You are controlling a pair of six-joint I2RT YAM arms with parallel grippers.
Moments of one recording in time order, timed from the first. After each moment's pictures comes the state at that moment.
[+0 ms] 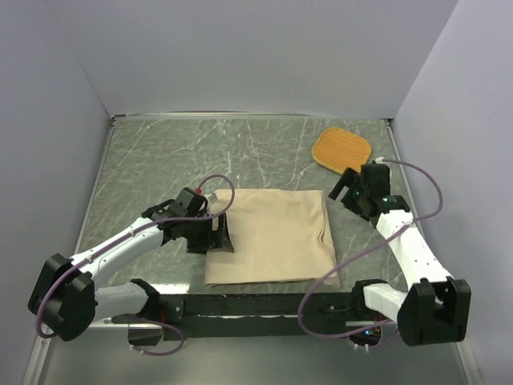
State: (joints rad) left arm -0.59 1.17 0.70 -0.60 0.34 -0.64; right arm 0.07 1.09 0.79 -0.54 0.04 0.60
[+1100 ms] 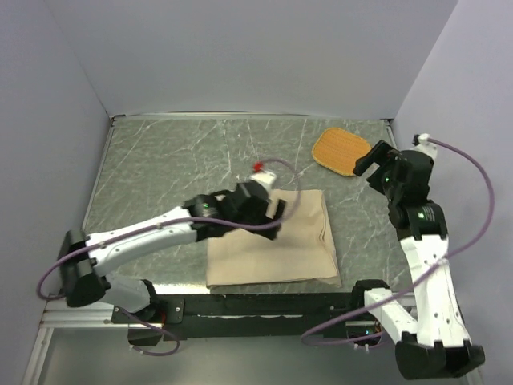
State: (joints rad) left arm -1.05 1.37 1.21 -0.58 -0.22 -0.53; right arm 0.01 0.89 1.09 -0.64 0.14 0.54
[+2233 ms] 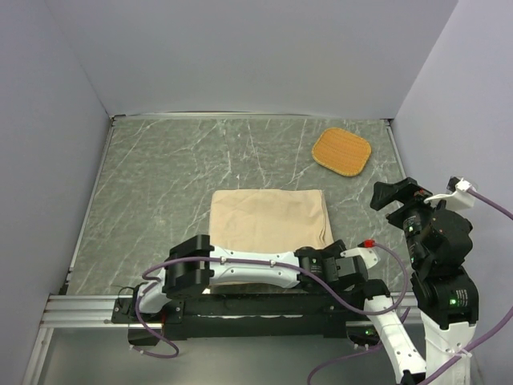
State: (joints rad) left arm -1.52 2.12 1.82 -0.61 -0.44 -0.26; right arm 0.09 0.49 1.15 -0.84 0.23 0.51
